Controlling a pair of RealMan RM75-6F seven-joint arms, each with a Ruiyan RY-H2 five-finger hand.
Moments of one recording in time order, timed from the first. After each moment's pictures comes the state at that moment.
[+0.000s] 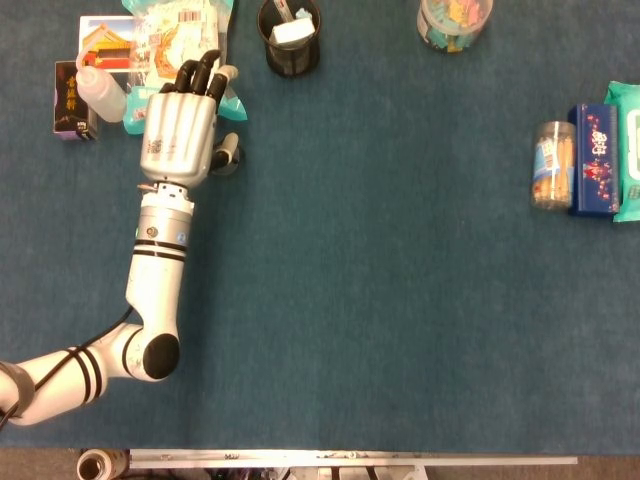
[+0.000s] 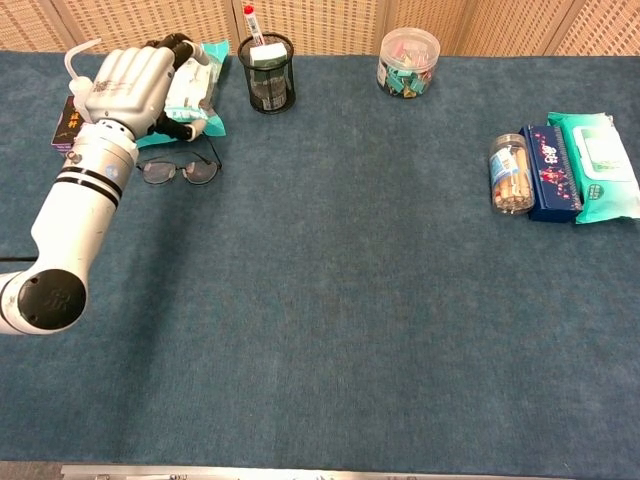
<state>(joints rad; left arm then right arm) -0.66 -1.81 -0.31 -1.23 1.14 1.24 0.48 0.10 -1.09 0.14 -1.54 -1.45 1.52 0.09</state>
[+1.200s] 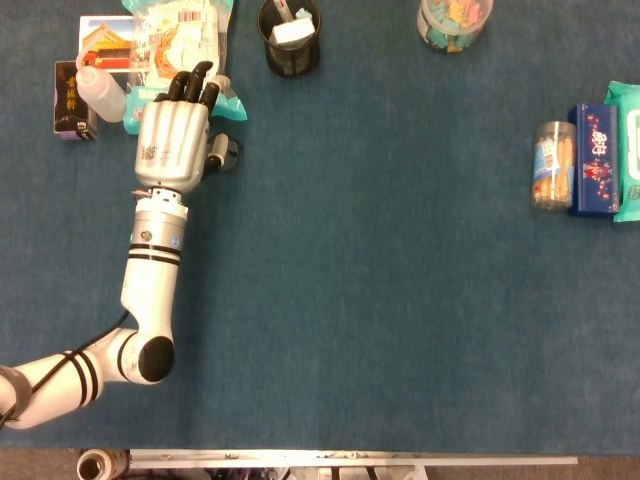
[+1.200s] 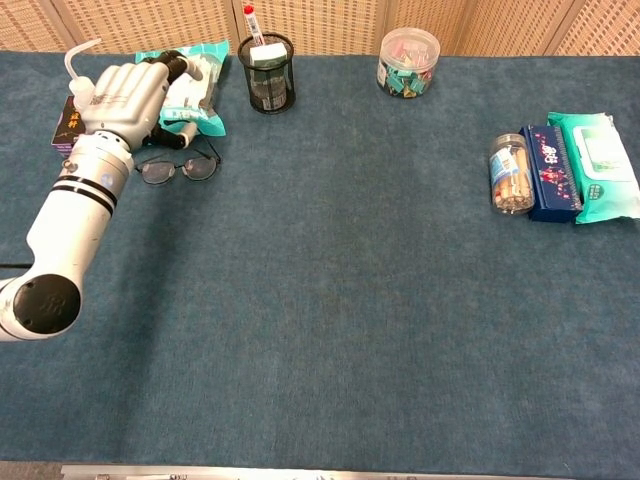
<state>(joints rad) -0.65 -1.81 -0.29 -1.23 1.11 1.22 0.45 0.10 -1.10 0.14 -1.53 -1.45 1.52 0.09</state>
